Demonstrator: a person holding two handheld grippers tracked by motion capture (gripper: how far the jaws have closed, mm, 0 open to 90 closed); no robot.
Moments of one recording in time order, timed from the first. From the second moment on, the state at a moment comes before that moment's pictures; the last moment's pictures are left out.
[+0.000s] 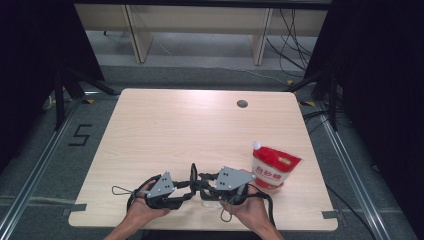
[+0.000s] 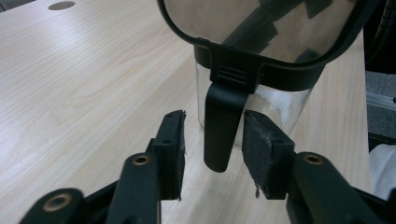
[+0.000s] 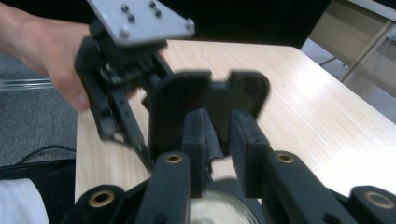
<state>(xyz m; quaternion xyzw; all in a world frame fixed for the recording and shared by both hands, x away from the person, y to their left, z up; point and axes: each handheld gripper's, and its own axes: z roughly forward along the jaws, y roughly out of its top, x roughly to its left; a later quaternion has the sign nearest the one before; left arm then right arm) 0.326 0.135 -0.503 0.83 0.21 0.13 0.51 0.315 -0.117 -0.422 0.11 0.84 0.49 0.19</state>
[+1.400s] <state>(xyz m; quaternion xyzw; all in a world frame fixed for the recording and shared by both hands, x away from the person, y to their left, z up) 0.296 0.155 -0.491 0.81 0.31 0.13 0.48 0.258 -0.296 -0.475 0.32 0.79 0.48 0.23</state>
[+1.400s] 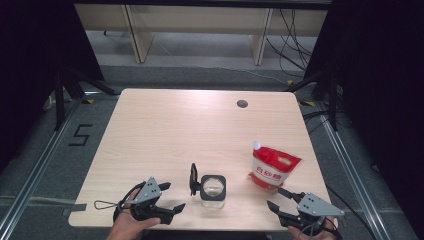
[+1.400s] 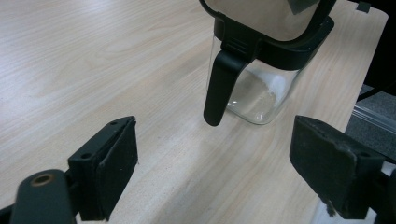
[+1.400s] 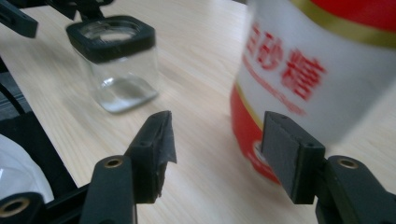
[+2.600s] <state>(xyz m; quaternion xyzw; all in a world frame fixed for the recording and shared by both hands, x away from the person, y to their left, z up) 0.296 0.151 -0.495 0.81 0.30 0.14 0.48 0.333 -0.309 -0.492 0.32 0.74 0.53 0.26</state>
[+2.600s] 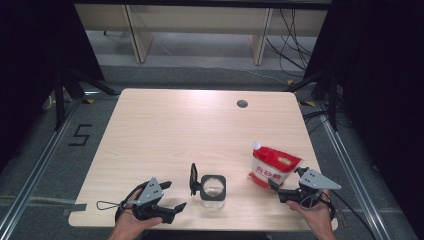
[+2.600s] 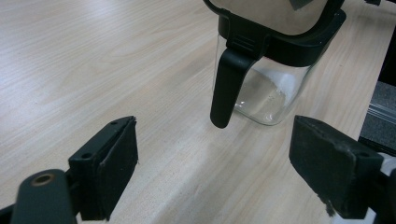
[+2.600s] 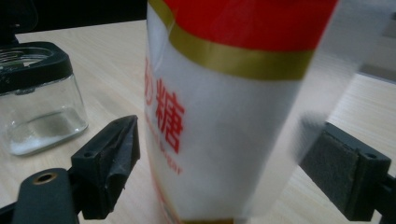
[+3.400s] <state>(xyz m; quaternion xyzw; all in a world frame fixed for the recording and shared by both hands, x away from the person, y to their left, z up) 0.296 0.151 -0.494 0.82 0.29 0.14 0.48 0.354 -0.295 -0.503 0.28 0.73 0.57 0.25</state>
